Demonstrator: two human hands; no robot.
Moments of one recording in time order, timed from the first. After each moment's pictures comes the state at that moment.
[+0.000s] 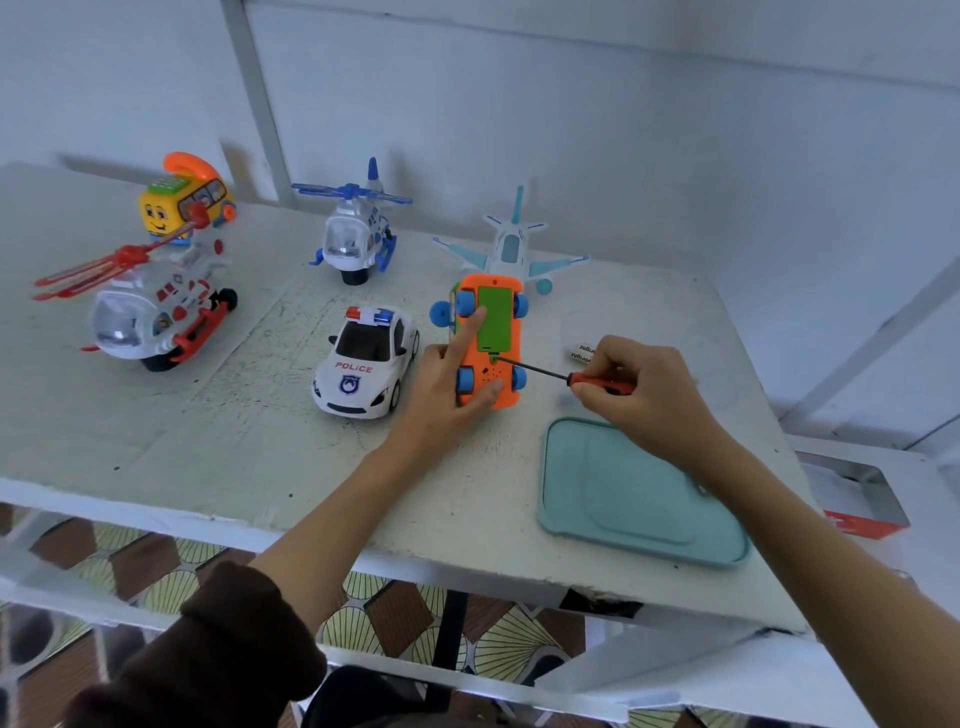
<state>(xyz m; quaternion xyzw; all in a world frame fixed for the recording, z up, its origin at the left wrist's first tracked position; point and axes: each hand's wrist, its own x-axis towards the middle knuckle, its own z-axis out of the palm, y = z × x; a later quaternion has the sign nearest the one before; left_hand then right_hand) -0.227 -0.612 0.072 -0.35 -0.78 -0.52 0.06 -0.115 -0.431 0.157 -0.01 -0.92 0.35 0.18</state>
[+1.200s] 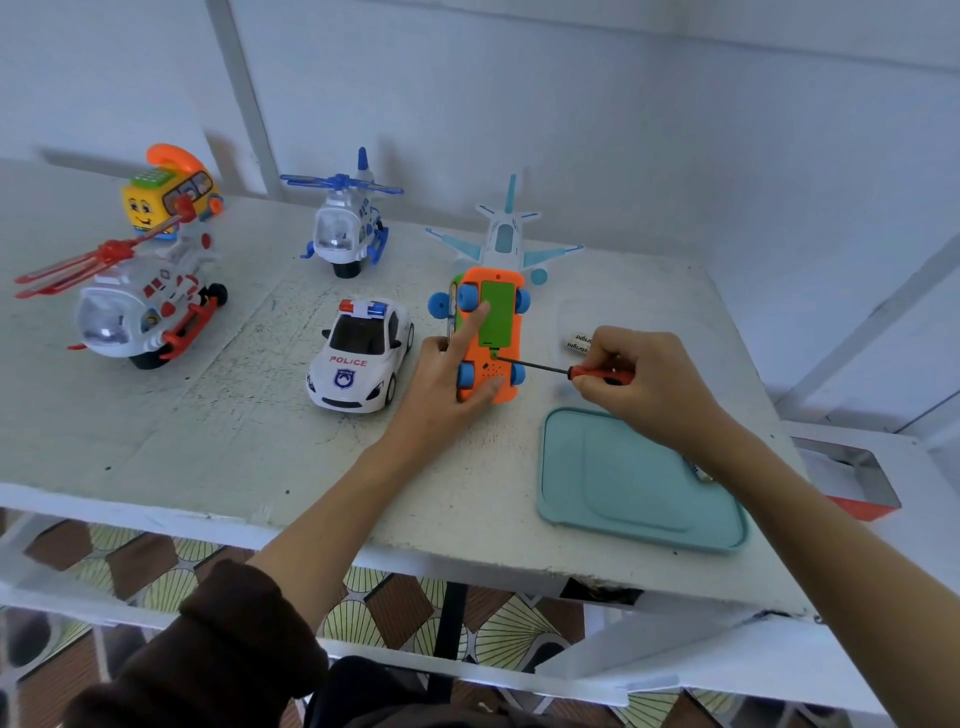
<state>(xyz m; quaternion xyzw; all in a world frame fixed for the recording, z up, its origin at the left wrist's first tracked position) -0.221 -0.612 0.076 -0.34 -0.79 -0.50 0.05 -0.112 -0.431 0.164 0.00 -0.94 0.31 0.17</state>
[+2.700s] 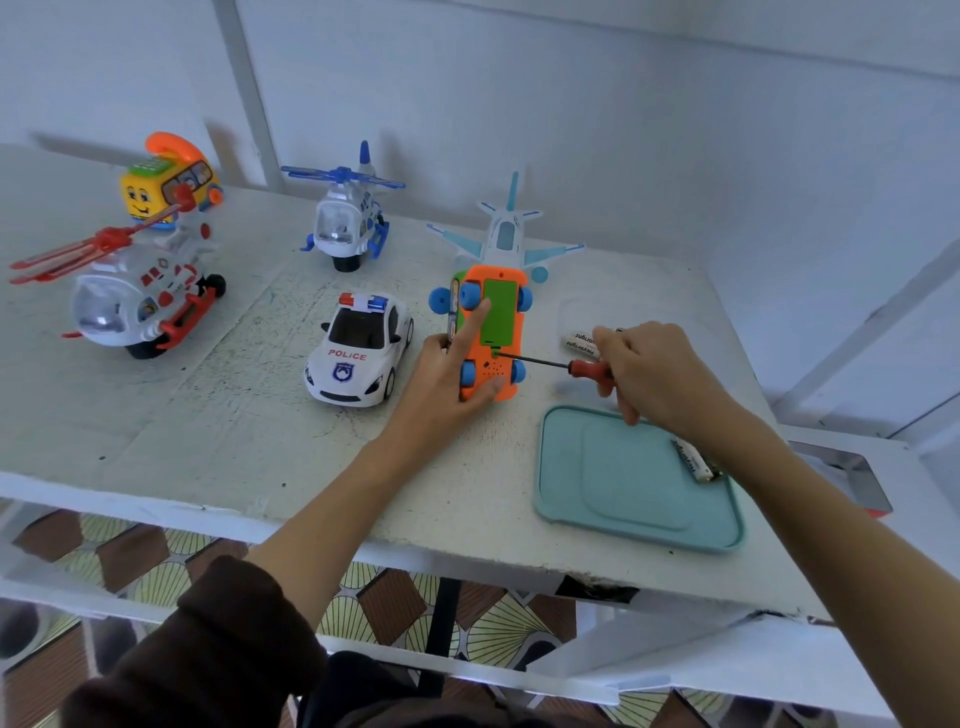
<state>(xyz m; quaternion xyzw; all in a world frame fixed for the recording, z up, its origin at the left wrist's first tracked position) -0.224 -0.613 0.068 -0.38 -0.80 -0.46 0.09 -0.118 -0.440 0.184 -0.16 -0.94 0.31 0.03</state>
